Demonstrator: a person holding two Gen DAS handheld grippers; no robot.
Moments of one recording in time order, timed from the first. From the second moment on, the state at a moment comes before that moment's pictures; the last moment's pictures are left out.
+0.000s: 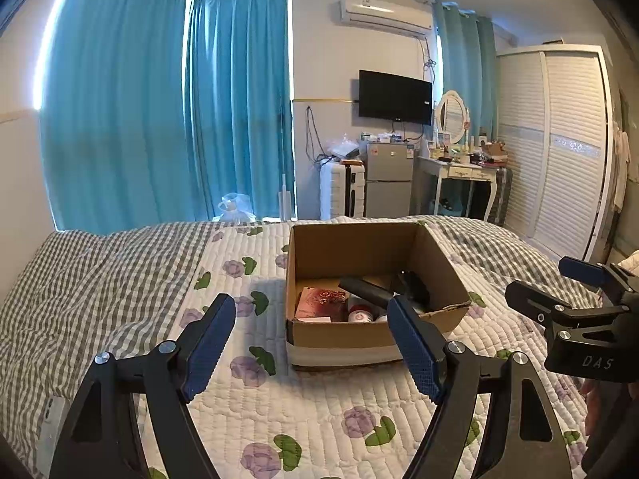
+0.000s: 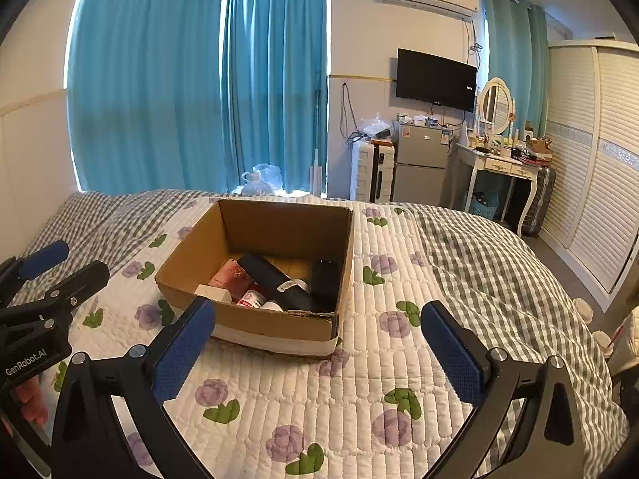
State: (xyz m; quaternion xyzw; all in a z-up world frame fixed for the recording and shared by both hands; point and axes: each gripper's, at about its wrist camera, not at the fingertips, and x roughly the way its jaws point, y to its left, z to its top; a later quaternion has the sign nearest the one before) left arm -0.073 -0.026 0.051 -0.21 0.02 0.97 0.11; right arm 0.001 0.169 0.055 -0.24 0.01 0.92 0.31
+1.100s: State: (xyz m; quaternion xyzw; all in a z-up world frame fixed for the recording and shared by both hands) left arm -0.072 -0.026 0.049 -0.22 0.02 0.97 0.12; right arm -0.003 0.169 0.050 -0.25 0.01 0.92 0.31
